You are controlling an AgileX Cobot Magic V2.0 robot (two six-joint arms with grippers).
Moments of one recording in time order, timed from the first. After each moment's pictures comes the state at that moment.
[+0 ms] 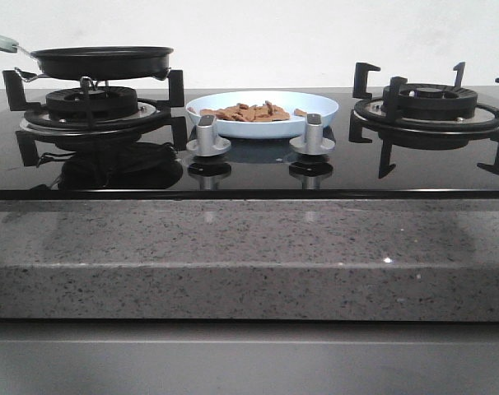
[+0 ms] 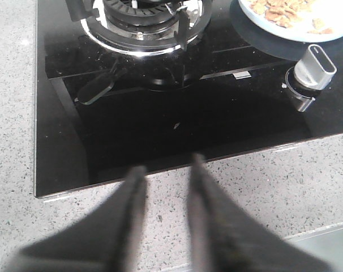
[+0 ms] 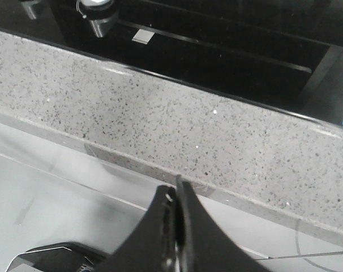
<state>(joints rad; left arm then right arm) -0.12 0.74 -0.80 -0.20 0.80 0.21 0.18 0.46 -0.62 0.16 0.93 -0.12</state>
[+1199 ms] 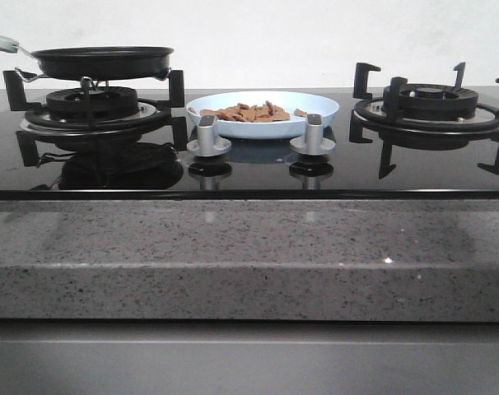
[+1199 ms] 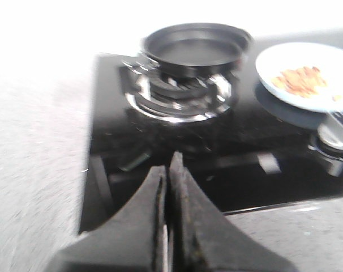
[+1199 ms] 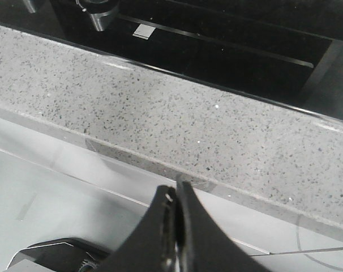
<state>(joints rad) -0.08 0.39 -0.48 -0.18 0.45 0.21 0.18 0.46 -0.62 0.16 0.94 -0.12</state>
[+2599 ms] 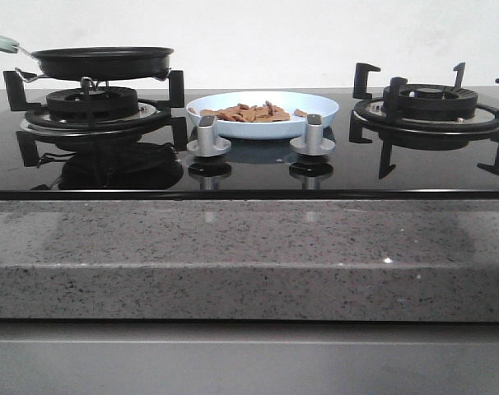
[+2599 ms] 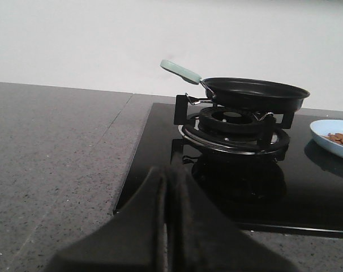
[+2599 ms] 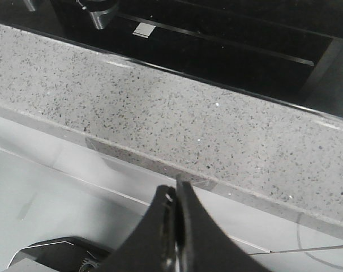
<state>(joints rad) -0.01 0.00 0.00 -0.06 0.04 -0.03 0.18 0.46 -0.62 0.16 0.95 -0.12</state>
